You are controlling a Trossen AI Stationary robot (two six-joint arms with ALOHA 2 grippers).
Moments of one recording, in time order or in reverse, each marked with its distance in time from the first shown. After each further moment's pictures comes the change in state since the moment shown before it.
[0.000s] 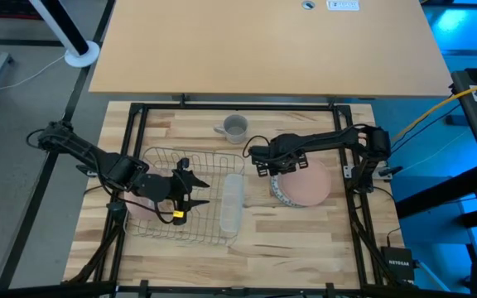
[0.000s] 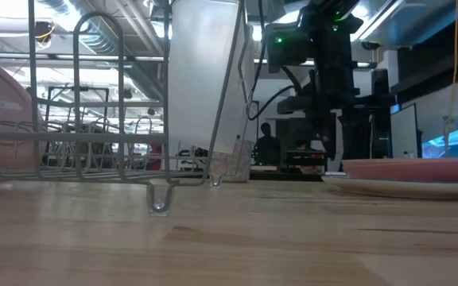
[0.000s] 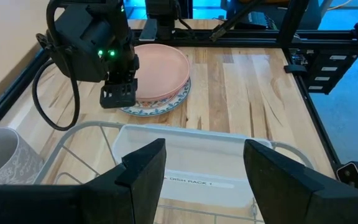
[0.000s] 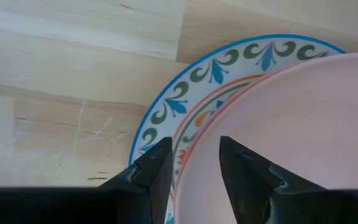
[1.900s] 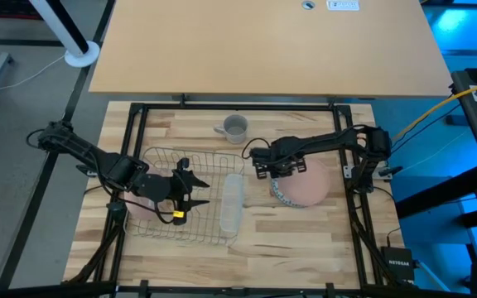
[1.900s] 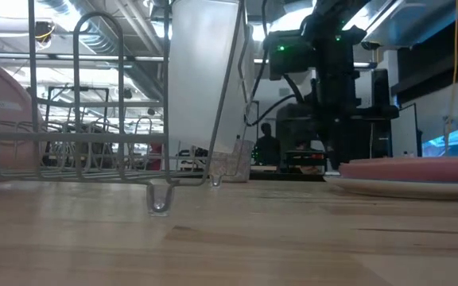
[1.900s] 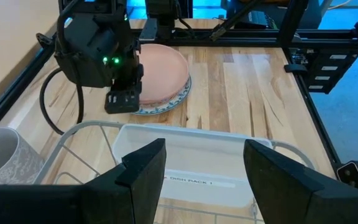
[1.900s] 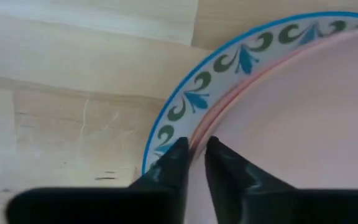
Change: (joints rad) left arm 0.000 0.000 0.000 -0.002 0.000 0.000; right arm 0.001 0.000 -0.072 0.114 -0.054 0.022
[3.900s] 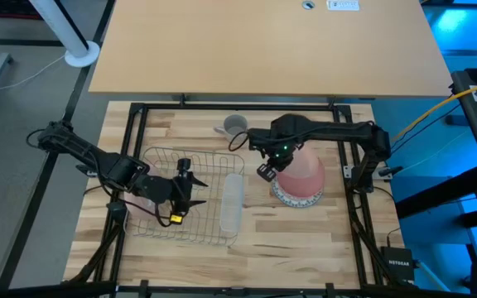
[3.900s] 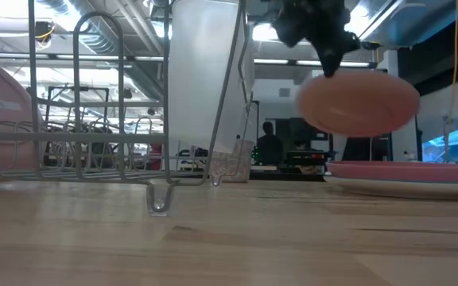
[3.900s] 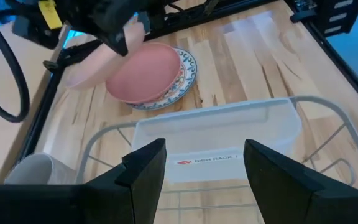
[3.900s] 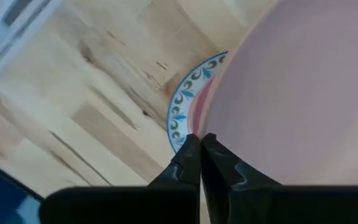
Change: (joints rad) left arm 0.000 0.000 0.000 -0.073 0.000 0.259; right arm 0.026 0.000 0.561 -0.546 -0.125 -0.693
